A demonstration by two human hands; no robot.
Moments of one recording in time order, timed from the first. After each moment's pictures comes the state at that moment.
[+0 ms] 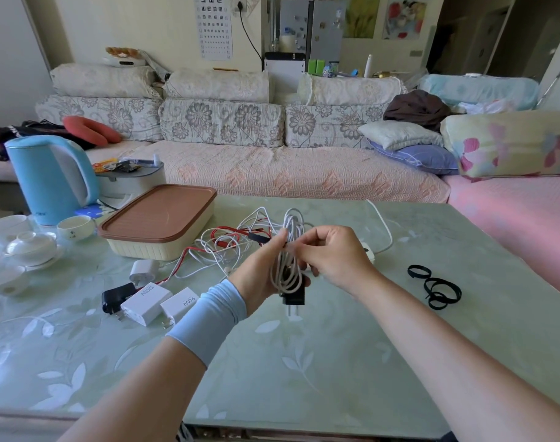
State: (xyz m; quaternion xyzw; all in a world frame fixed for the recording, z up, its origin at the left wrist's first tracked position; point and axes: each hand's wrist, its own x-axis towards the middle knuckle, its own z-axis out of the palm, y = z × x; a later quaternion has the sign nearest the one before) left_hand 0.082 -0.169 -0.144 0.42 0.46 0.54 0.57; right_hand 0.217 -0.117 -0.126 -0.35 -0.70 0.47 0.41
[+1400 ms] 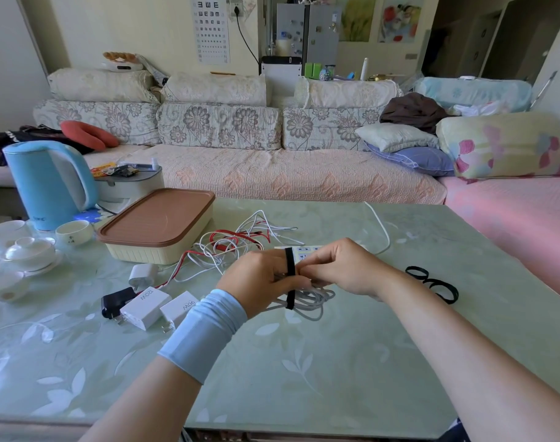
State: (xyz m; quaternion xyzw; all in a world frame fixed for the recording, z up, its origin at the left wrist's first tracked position) left_hand 0.065 -0.177 -0.150 0.74 0.55 0.38 0.08; right_hand 0.246 -0.101 -0.129 -0.35 -0.79 0.46 0.21
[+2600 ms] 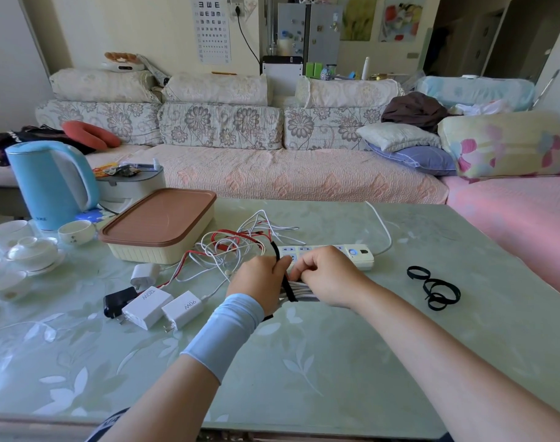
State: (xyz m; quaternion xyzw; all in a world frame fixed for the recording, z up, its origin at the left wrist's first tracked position) left_hand 0.079 -0.167 -0.156 0.55 0.76 0.31 0.14; right_hand 0.218 -0.126 -0.133 -0.45 -0.80 0.34 0.21
